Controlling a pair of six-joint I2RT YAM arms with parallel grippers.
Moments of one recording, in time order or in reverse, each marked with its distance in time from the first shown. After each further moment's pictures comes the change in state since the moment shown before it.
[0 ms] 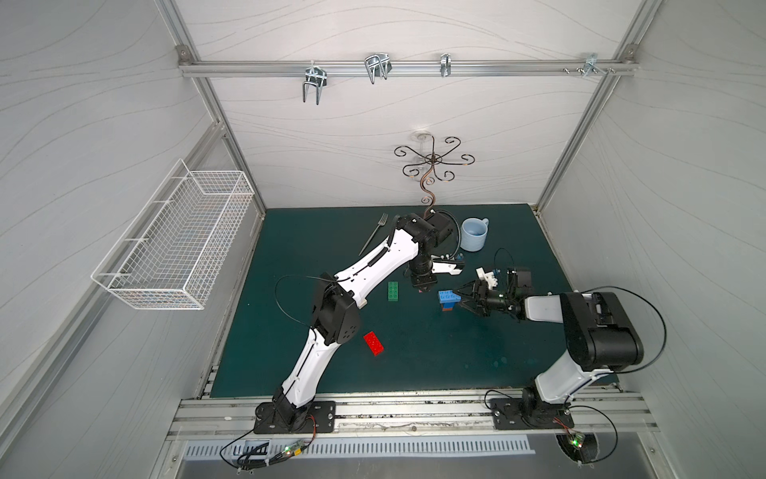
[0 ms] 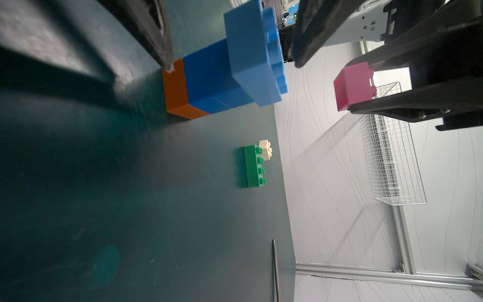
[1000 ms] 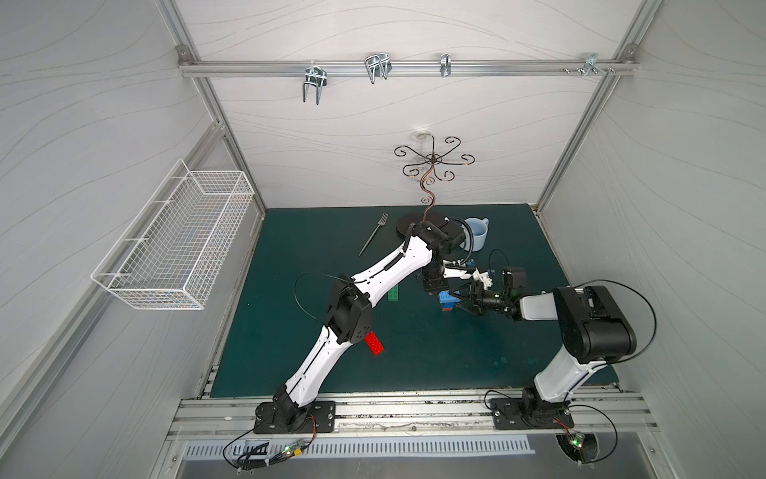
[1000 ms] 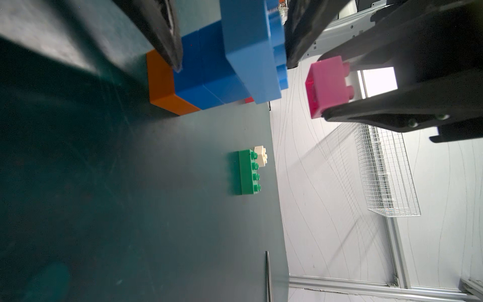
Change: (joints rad) left arm -0.055 0.127 0.088 0.051 -0.038 -0.035; right arm 0.023 0.051 -0.002 0.084 -0.031 0.030
